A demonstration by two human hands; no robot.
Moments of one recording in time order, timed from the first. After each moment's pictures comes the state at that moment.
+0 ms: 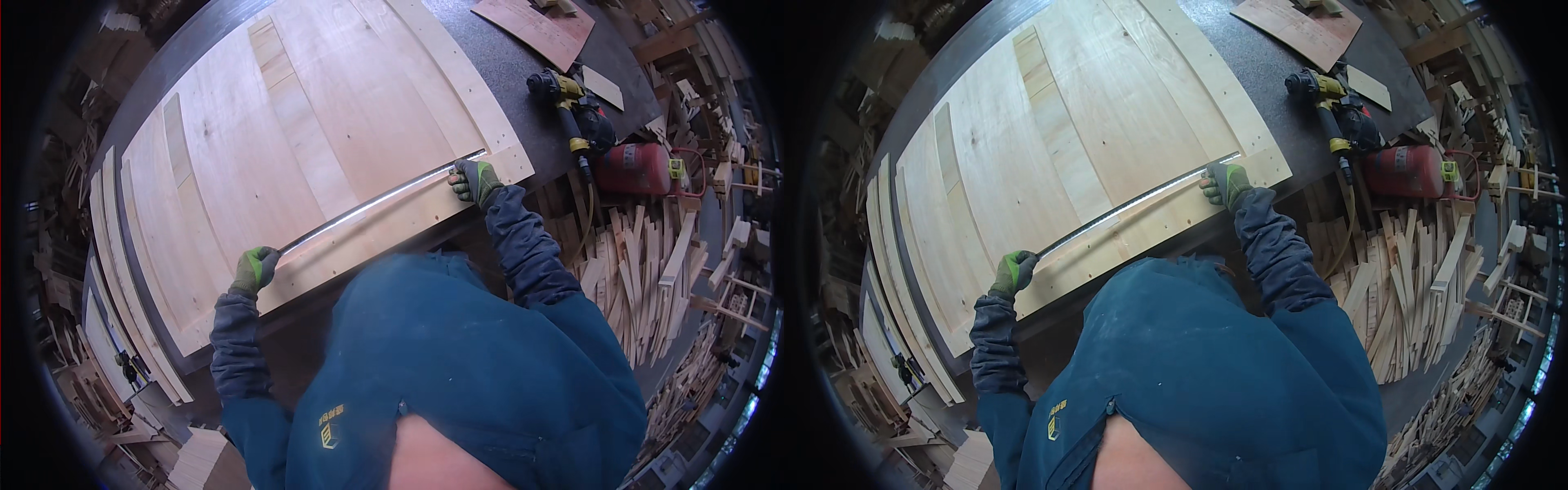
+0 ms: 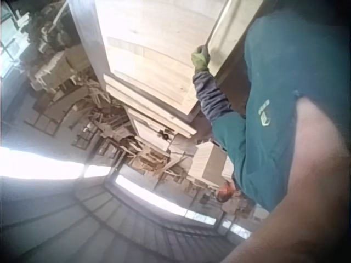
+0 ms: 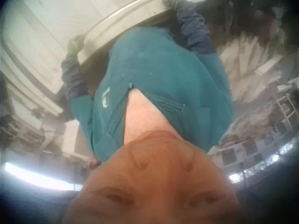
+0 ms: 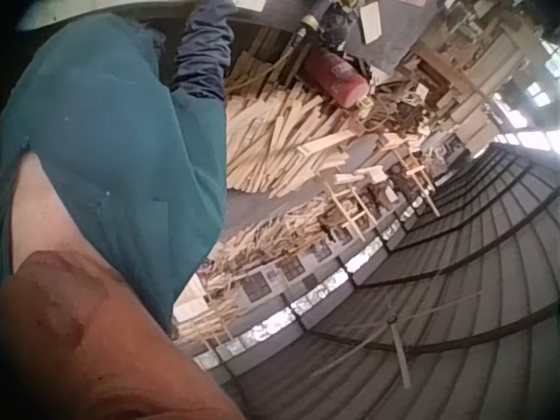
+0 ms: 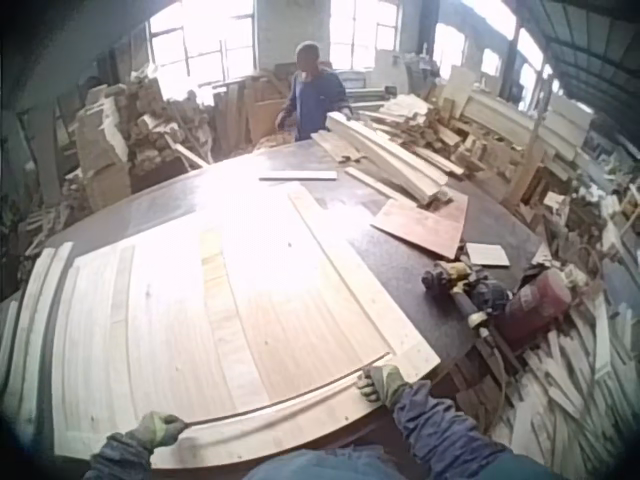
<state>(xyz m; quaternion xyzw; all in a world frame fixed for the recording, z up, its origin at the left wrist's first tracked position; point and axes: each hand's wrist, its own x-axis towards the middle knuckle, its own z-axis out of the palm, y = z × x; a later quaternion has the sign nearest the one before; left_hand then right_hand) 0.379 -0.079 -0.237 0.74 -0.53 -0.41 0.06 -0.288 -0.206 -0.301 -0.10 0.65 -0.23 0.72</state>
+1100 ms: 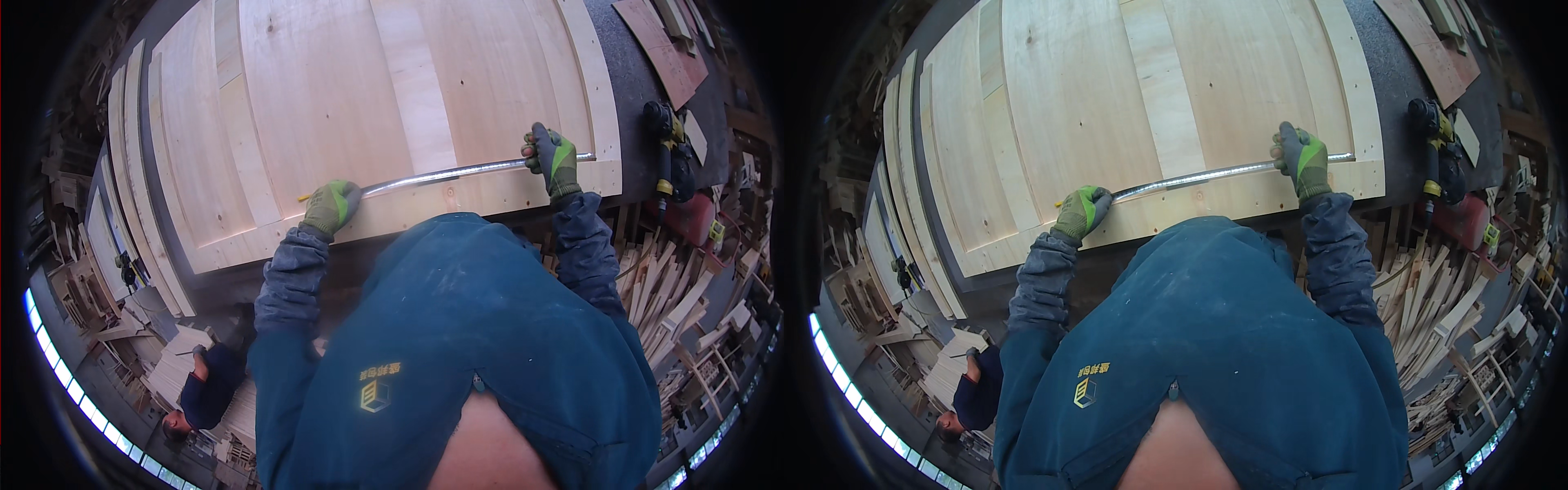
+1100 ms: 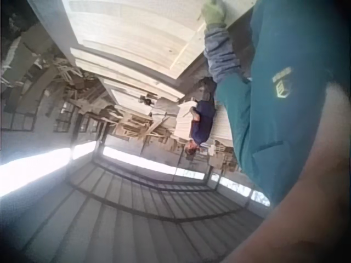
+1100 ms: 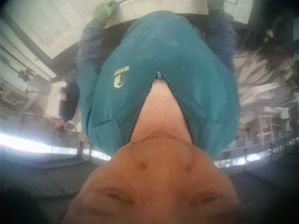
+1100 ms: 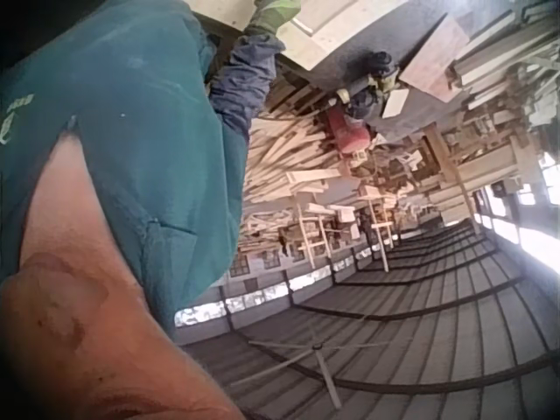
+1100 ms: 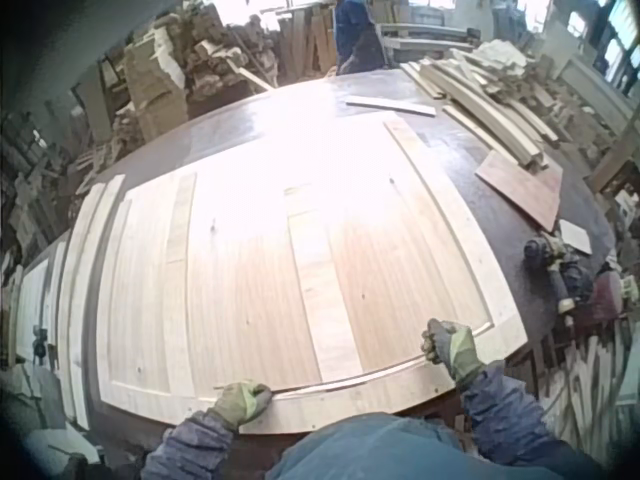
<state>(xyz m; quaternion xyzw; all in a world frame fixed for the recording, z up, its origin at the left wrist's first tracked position) 0.436 -0.156 -0.305 0.71 -0.58 -0.40 -0.01 -0.084 -0.303 -0.301 -0.22 0.73 -0.28 0.59</state>
